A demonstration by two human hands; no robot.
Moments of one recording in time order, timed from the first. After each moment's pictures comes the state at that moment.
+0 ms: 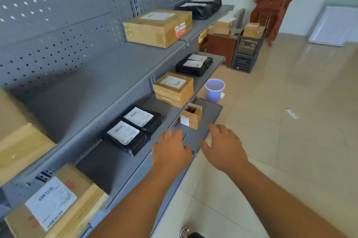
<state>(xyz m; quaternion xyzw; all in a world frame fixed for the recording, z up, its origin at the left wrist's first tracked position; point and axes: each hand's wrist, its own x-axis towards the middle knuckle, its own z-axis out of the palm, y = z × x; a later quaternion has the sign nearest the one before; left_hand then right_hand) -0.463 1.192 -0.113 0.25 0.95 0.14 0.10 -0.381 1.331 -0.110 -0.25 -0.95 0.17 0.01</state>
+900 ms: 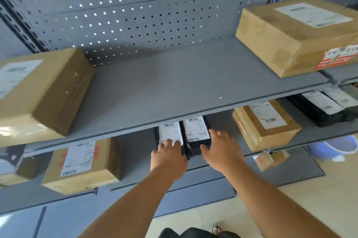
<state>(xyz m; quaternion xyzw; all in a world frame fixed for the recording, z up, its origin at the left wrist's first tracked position) -0.644 1.191 -0.184 -0.13 0.97 0.07 0.19 -0.701 1.351 -0.179 0.10 -0.98 0.14 -0.14</state>
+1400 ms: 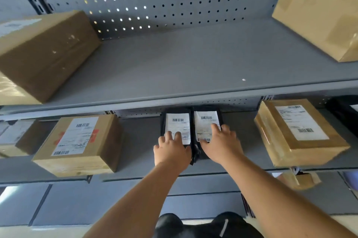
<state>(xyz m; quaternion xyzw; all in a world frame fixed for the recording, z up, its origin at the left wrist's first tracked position) -0.681 1.187 -0.275 -0.26 0.95 0.11 0.10 -0.764 1.321 -0.270 0.17 -0.97 0.11 -0.13</state>
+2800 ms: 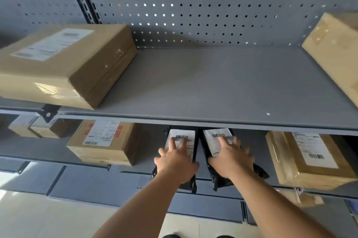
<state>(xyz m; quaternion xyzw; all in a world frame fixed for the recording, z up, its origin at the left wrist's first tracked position) -0.645 1.174 -0.217 -0.34 0.91 0.17 0.17 -0.739 1.309 -0.209 0.16 -0.96 0.05 -0.20</state>
